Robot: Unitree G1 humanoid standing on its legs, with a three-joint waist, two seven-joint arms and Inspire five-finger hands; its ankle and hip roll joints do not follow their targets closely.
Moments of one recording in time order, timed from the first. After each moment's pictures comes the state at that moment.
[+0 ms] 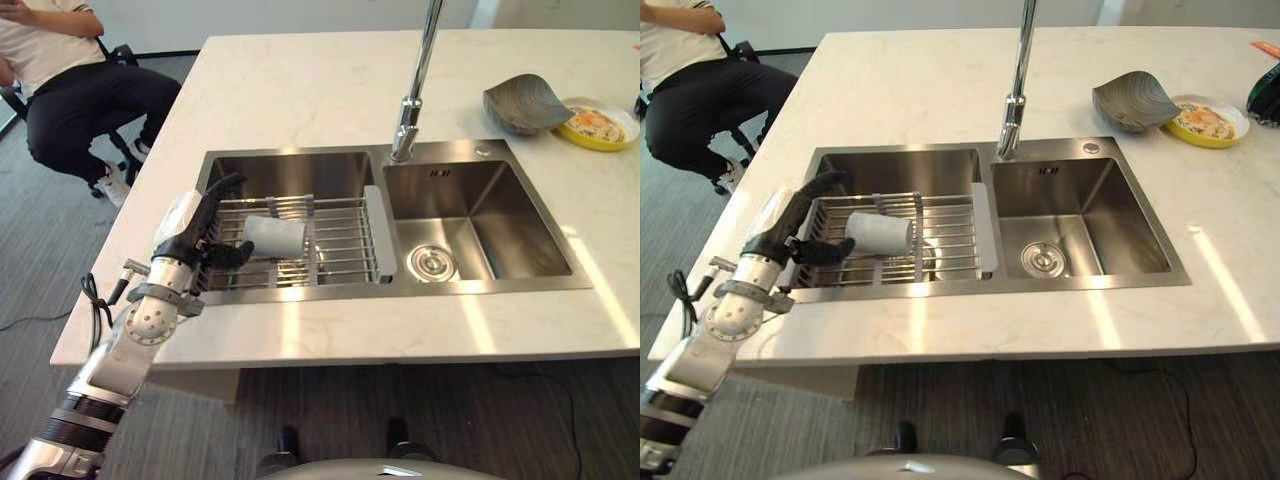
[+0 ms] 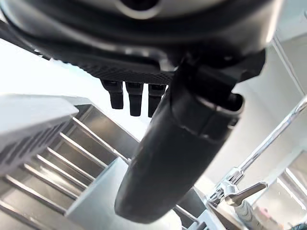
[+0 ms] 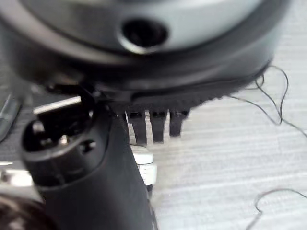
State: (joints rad) left arm -0.10 0.84 -0.14 -0.05 0.13 -0.08 0.14; right arm 0.20 -0.18 0.10 1.24 0.16 0.00 0.00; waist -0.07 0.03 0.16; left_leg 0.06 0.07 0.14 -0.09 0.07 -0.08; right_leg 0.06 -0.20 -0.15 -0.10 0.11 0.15
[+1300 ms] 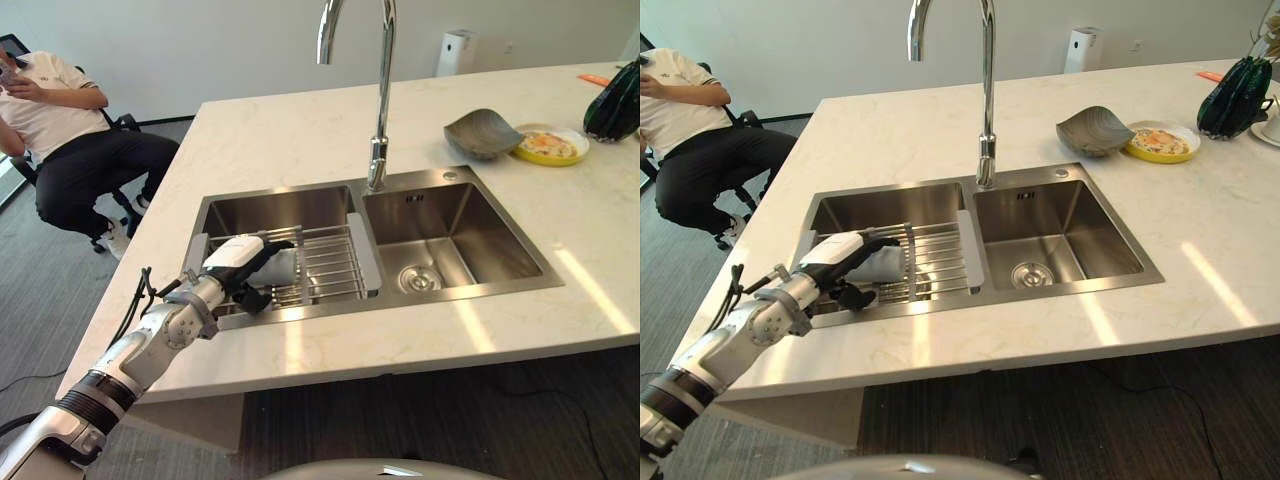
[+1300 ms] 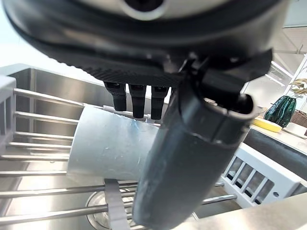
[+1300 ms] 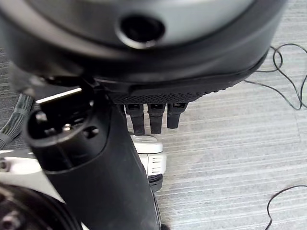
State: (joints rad) left arm -0.22 0.87 -0.46 0.13 0.38 -0.10 0.01; right arm 0.21 -0.21 0.15 1.26 0.16 0.00 -0.01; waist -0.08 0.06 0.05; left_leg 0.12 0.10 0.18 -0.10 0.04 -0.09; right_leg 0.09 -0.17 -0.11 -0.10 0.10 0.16
